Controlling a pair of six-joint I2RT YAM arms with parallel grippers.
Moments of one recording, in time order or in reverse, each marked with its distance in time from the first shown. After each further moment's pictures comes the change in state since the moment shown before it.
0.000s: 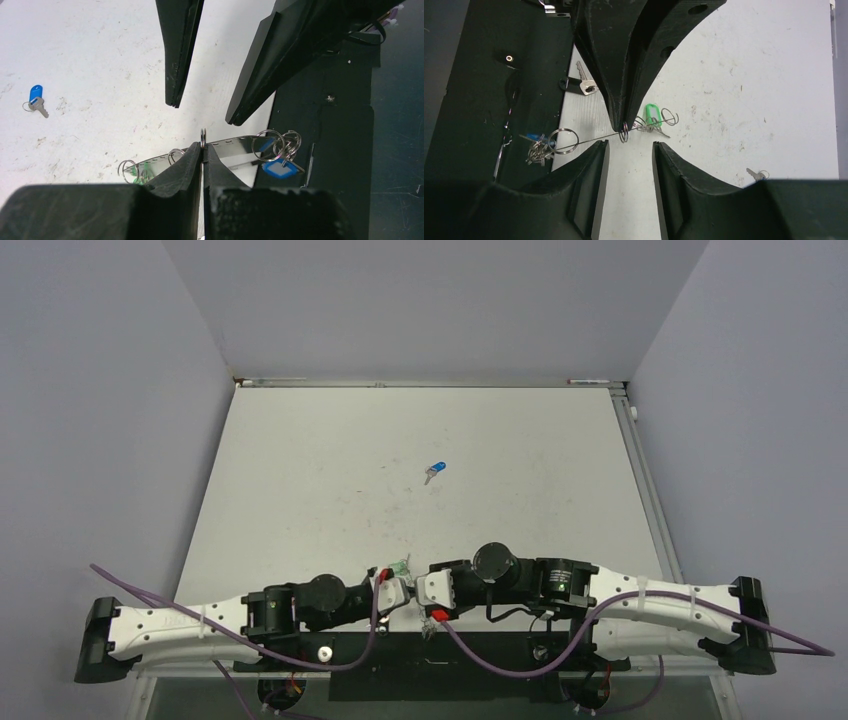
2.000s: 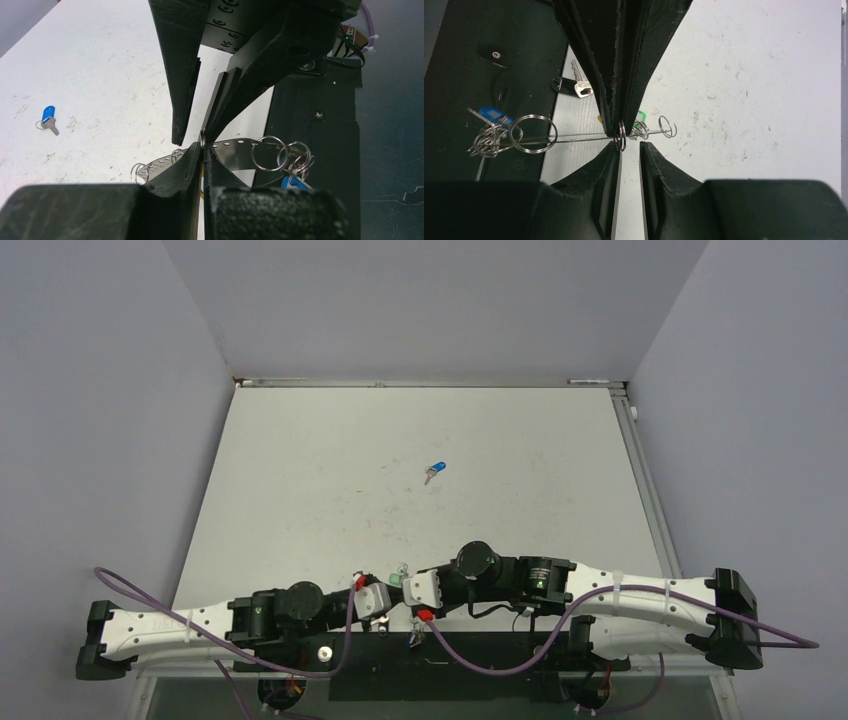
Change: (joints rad) left arm -0.055 -0.156 -0.051 0.016 -0.046 0.020; right arm -0.022 0.114 -0.010 0.088 -0.026 -0.051
